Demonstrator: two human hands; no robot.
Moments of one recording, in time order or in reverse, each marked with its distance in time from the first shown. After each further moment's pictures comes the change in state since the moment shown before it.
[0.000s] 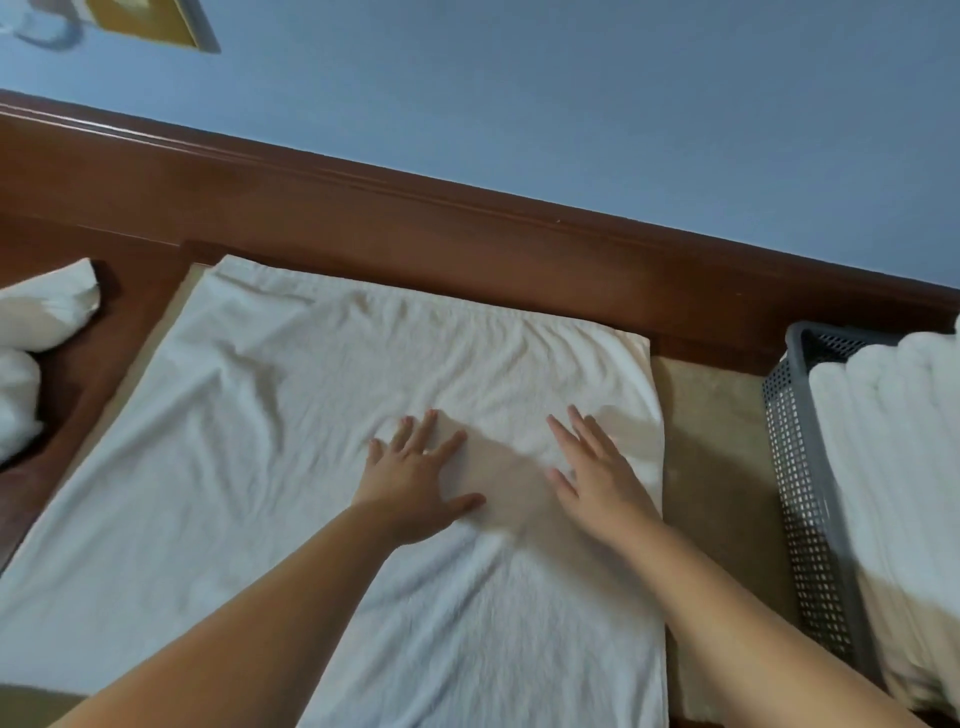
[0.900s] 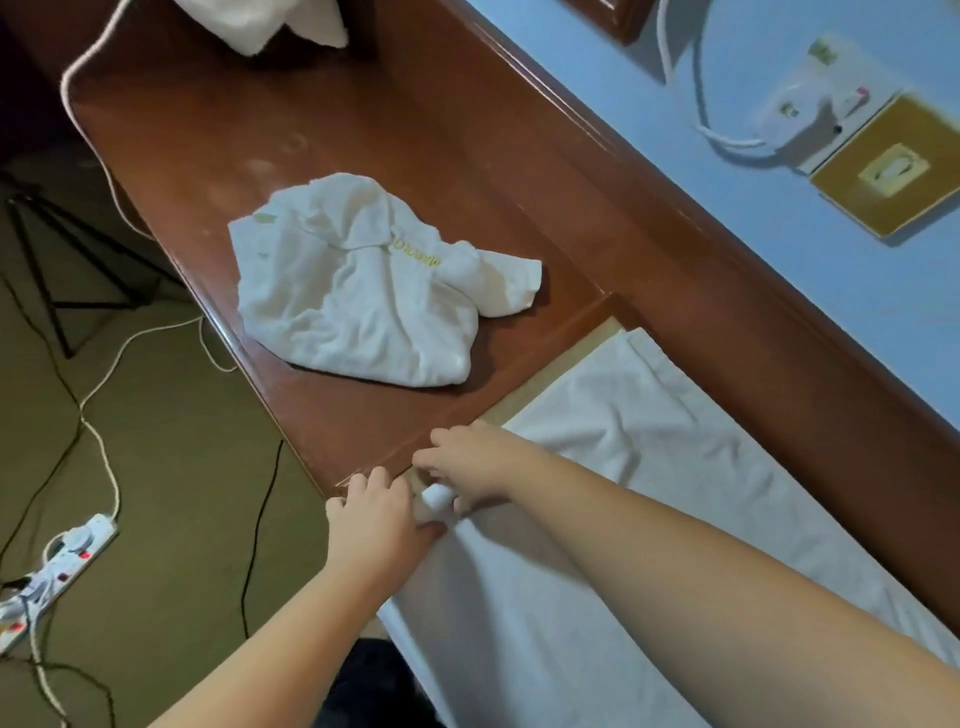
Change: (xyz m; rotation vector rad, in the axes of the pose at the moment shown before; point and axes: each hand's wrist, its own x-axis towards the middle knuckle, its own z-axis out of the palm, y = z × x) left_hand -0.206 -0.312 0.009 -0.327 0.281 -0.870; right_hand 0.117 -0.540 0.156 -0.858 -0.594 -1.204
